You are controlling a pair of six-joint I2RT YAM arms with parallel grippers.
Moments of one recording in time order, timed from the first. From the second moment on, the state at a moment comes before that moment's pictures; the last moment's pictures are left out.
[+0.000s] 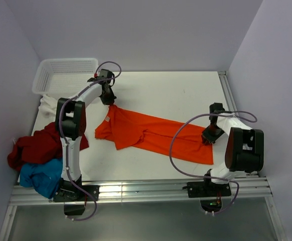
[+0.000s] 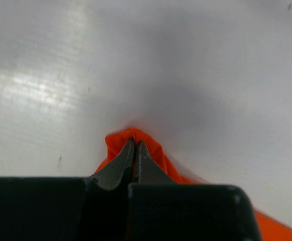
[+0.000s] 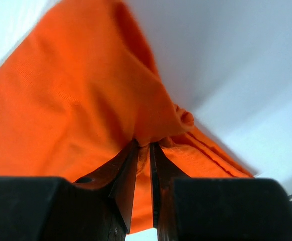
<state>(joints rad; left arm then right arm) -0.26 2.20 1.76 -0.68 -0.11 -0.64 -0.16 1.54 0.83 -0.75 0.14 0.79</state>
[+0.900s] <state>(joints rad) -0.28 2.56 2.29 -0.48 0.14 -0.65 0.54 1.26 0.64 -0.94 -0.17 0.96</state>
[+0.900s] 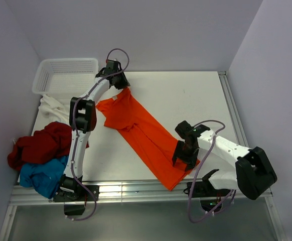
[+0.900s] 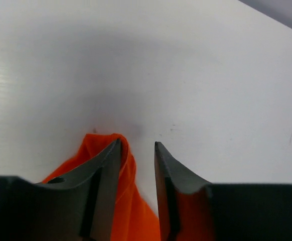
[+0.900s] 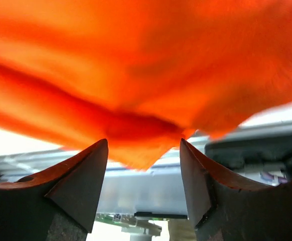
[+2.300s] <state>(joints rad) -0.18 1.46 1.03 -0.48 0.05 -0.76 0.37 2.24 1.75 -0.68 -0.31 0.39</state>
